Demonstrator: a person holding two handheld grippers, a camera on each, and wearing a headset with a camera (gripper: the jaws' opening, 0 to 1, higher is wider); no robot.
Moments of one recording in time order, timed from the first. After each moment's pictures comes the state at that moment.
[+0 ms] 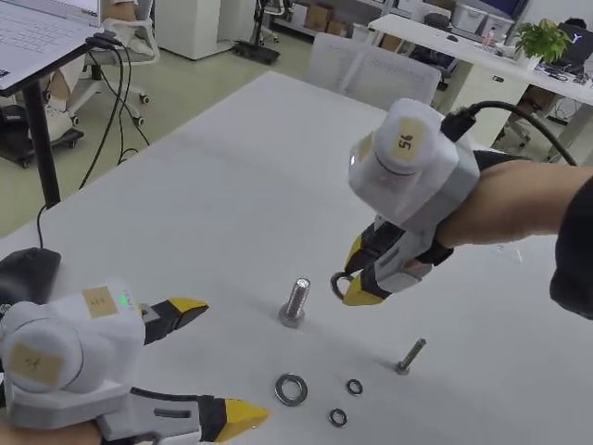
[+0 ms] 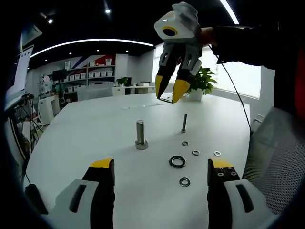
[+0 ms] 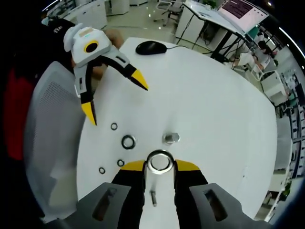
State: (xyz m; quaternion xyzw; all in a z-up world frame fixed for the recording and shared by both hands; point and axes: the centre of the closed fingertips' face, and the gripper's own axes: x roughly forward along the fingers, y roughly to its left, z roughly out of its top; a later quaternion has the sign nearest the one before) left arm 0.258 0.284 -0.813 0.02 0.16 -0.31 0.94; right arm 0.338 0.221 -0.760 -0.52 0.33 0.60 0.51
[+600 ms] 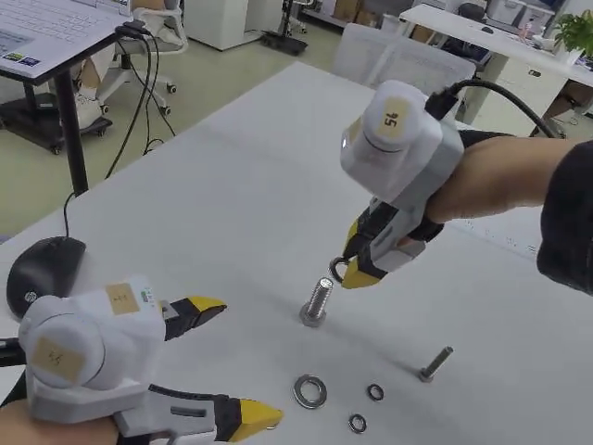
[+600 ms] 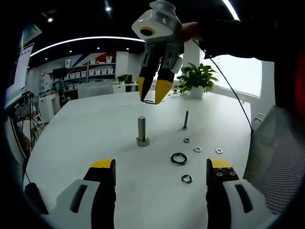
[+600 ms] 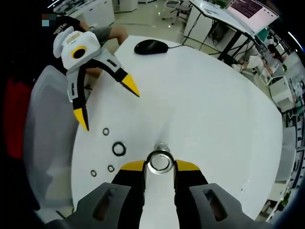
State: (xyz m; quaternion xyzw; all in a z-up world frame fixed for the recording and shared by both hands) left arm 0.259 0.285 -0.819 0.02 0.17 -0.31 0.94; right arm 0.355 0.250 -0.775 -0.53 0.34 0.62 0.48
